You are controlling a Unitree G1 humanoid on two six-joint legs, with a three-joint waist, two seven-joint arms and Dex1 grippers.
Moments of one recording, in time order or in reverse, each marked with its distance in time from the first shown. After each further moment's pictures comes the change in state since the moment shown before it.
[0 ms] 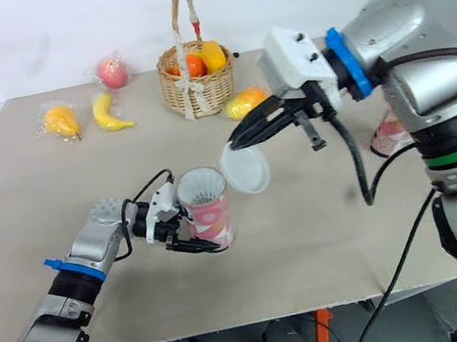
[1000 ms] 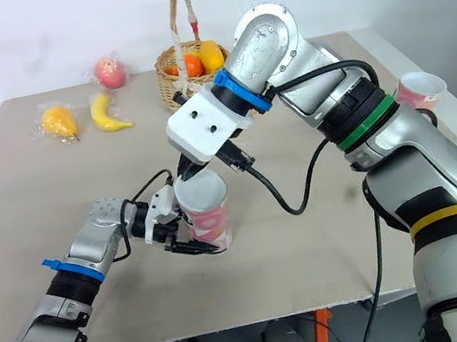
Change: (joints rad) left arm 0.011 0.011 -0.017 -0.006 0.008 -0.055 0.010; right arm -0.264 0.215 0.375 0.245 -0.169 -0.446 -0.001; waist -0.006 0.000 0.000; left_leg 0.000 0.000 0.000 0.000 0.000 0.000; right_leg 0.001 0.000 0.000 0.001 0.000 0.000
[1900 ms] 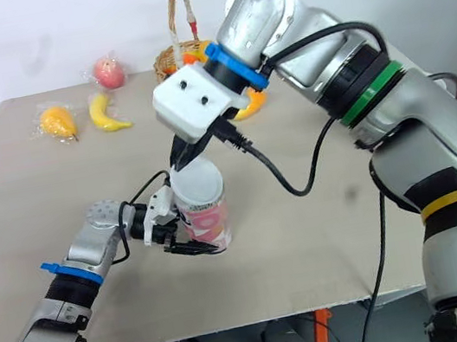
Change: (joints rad) left arm 0.030 0.000 0.019 -0.029 -0.004 0.013 0.011; right arm -0.124 0.019 0.133 0.138 0.140 -0.025 0.003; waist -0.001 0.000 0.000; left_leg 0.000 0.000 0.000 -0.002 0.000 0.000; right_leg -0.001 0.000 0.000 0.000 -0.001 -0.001
